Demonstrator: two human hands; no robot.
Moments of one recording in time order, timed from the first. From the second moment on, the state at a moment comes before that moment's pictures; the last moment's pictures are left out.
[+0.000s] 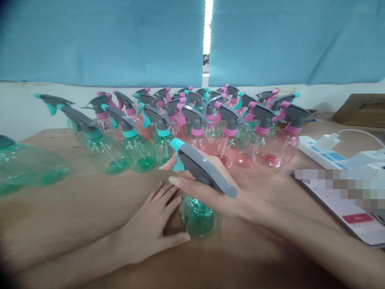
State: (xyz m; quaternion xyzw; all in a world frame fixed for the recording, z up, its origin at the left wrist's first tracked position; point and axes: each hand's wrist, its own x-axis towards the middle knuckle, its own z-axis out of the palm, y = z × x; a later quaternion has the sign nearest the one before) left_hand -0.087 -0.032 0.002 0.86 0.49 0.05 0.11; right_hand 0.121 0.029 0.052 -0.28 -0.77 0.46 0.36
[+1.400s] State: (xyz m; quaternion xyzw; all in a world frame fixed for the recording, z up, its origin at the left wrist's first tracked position) left_hand -0.087 -0.032 0.002 0.86 0.49 0.06 0.11; right_hand 0.112 0.027 0.057 -0.26 -0.72 0.54 0.34
